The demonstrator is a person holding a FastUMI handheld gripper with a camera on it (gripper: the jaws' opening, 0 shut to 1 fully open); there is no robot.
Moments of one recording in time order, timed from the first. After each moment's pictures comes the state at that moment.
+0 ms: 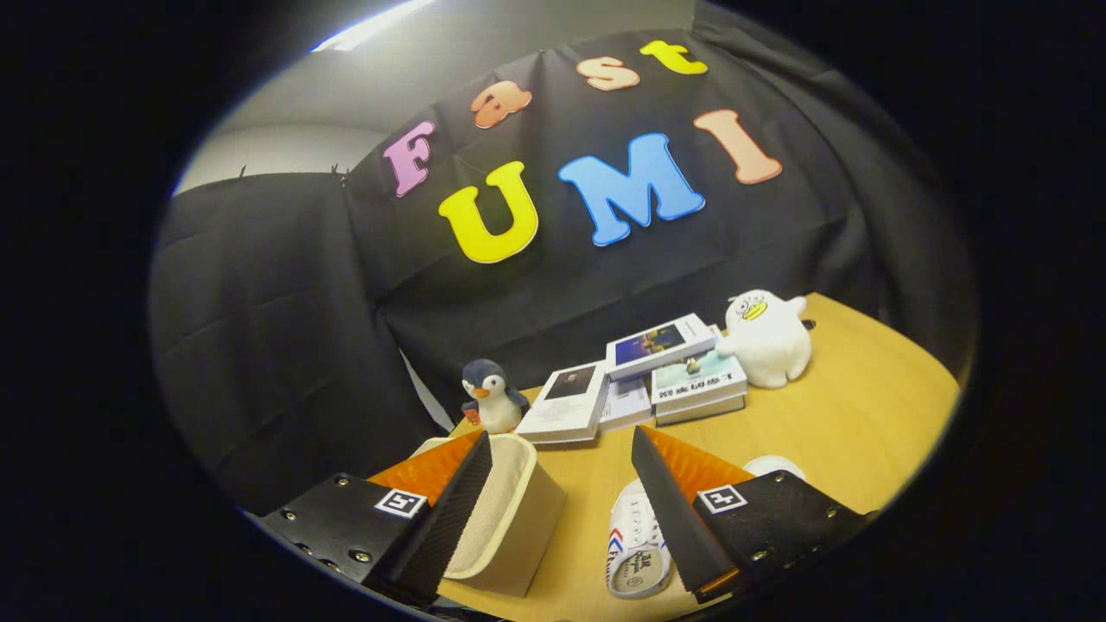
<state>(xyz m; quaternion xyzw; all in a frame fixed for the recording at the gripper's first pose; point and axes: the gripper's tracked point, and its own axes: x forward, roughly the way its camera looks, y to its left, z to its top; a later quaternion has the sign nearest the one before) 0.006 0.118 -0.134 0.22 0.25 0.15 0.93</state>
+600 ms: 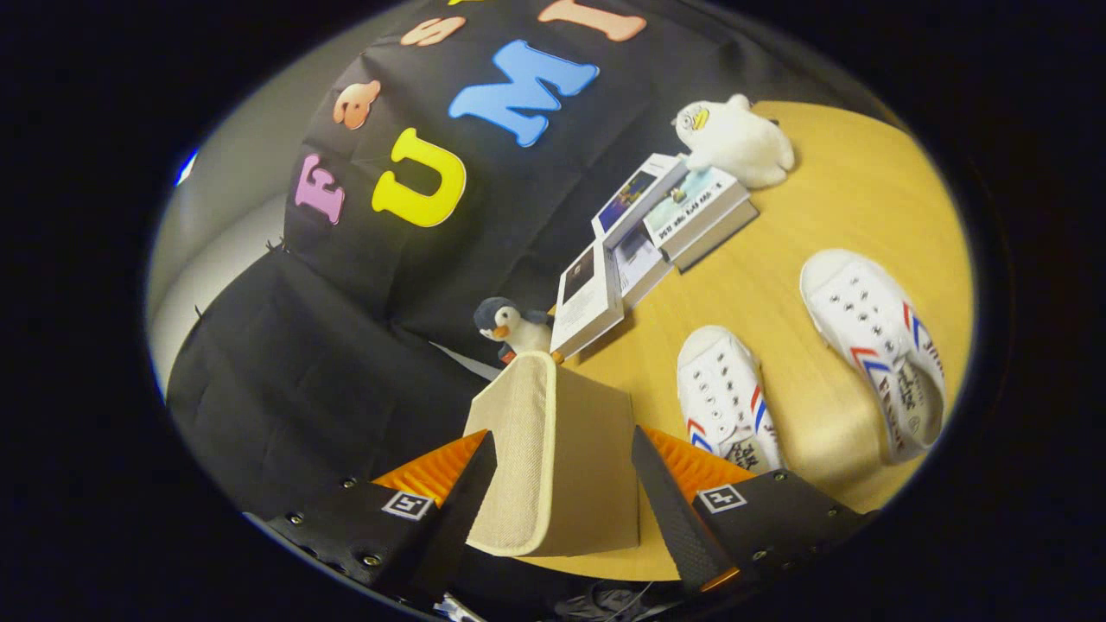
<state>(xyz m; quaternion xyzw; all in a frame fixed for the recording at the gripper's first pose) -0.032 0.169 -0.203 0.45 0.40 0.17 0.78</state>
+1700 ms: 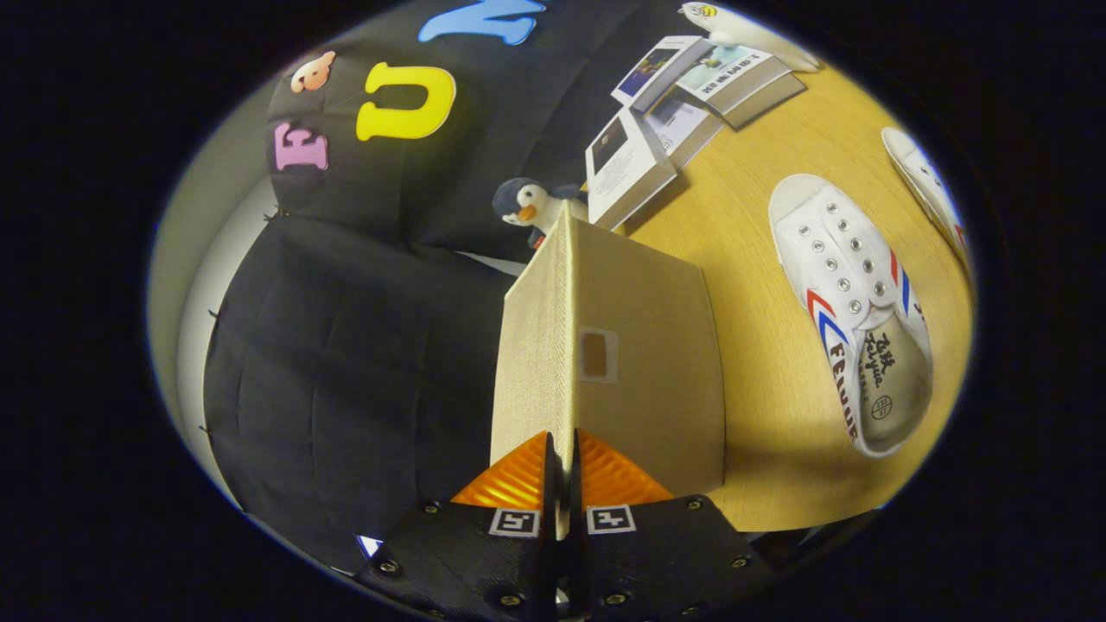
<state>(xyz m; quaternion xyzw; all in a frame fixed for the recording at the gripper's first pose) -0.071 0.262 -0.198 0.45 0.52 0.29 0.67</state>
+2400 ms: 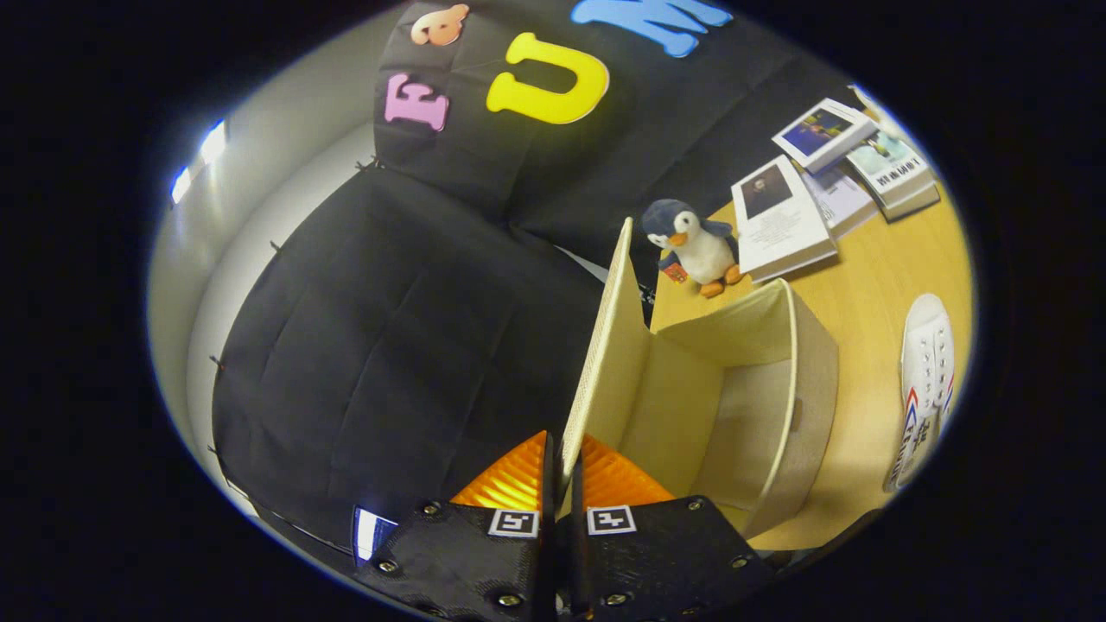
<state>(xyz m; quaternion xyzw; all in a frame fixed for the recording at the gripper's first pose) -0.034 0.333 -0.067 0.39 0.43 0.40 0.71</state>
